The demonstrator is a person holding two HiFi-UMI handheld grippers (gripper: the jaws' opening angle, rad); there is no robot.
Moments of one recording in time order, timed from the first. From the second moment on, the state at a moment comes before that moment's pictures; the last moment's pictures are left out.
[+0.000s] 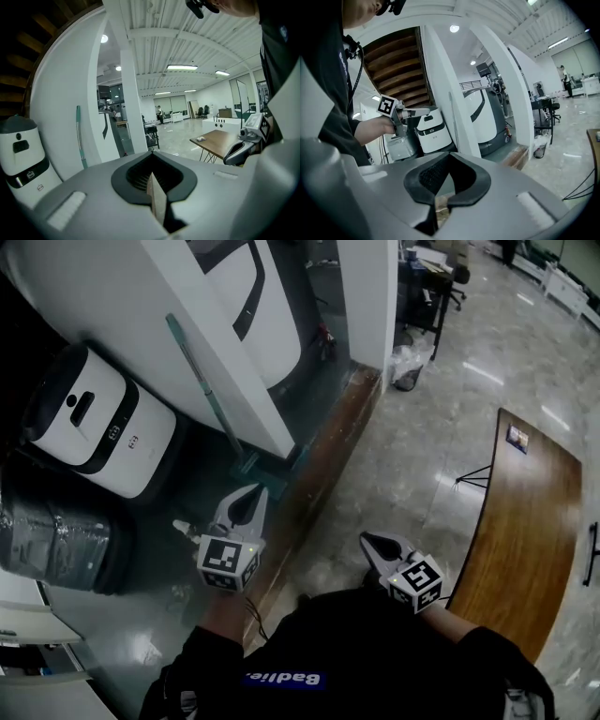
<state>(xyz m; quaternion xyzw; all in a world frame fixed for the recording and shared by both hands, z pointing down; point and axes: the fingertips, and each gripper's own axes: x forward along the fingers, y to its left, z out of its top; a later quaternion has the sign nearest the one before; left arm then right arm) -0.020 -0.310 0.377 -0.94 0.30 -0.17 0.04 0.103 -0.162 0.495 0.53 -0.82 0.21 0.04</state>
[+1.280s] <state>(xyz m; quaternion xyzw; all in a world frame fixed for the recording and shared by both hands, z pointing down) -0.117 -0.122 0.406 -0.99 0.10 -0.10 -0.01 -0.041 -0.040 0.447 0.63 -0.76 0.14 0.07</state>
